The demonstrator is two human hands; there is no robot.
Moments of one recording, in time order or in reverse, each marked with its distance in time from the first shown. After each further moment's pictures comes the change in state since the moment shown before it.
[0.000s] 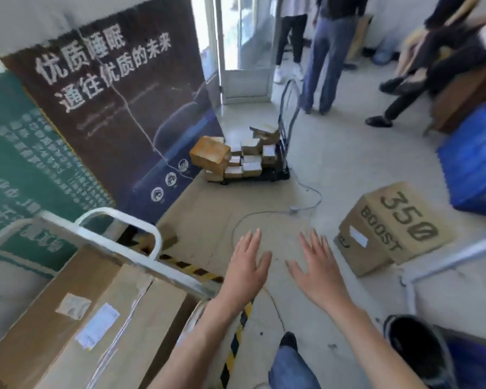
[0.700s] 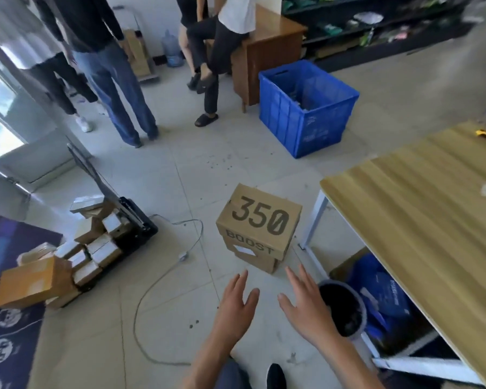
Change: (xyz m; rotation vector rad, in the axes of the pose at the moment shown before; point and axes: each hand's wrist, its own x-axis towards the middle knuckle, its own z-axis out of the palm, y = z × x) left_hand 0.205 0.199 0.318 0.155 -0.642 0.215; right_hand 0.011 0.328 -0.117 0.452 0.206 0.686
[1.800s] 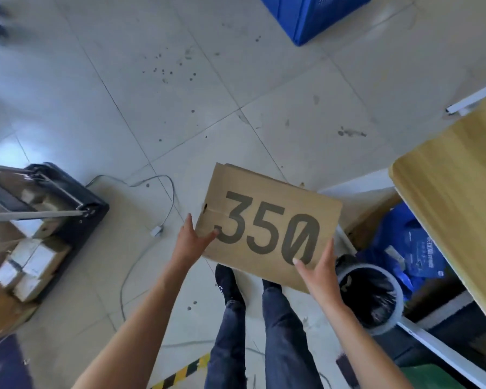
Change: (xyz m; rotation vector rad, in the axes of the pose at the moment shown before) left_hand 0.549 -0.160 -0.010 0.041 -0.185 -0.467; right_hand 0.434 0.123 0.079 0.387 0.117 0.694
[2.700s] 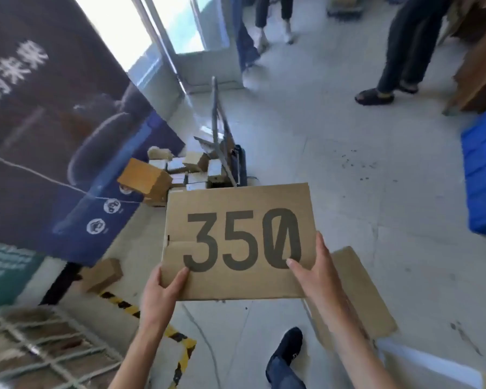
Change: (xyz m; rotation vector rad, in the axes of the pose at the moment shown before) left_hand -0.414 -0.122 -0.092 -0.779 0.983 -0.252; right_hand -0.231 -0.234 0.010 -0.380 -0.486 -0.876
